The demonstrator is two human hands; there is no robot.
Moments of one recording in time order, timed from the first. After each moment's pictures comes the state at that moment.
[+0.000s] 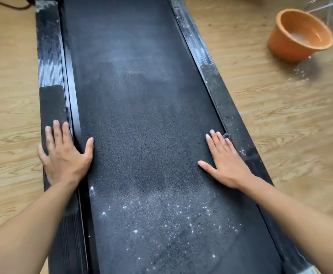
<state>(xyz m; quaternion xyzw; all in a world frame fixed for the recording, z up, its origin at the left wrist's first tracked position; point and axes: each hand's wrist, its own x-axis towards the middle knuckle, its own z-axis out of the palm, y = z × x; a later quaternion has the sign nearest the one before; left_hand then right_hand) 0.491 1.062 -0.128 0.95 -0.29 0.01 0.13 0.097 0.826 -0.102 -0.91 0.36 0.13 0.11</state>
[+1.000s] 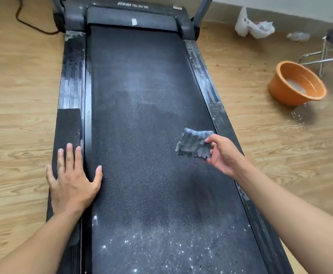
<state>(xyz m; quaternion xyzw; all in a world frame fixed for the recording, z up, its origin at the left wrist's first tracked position) 0.493 1.064 -0.131 0.95 -0.30 0.04 0.12 0.230 0.761 -0.017 -0.43 0.48 -0.16 0.75</state>
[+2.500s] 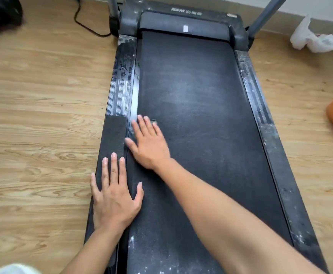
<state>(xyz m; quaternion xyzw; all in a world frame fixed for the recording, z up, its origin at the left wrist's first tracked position) 0.497 1.062 -0.132 0.95 -0.31 0.02 0.08 0.531 0.868 -0.119 -0.97 0.21 0.03 0.13</state>
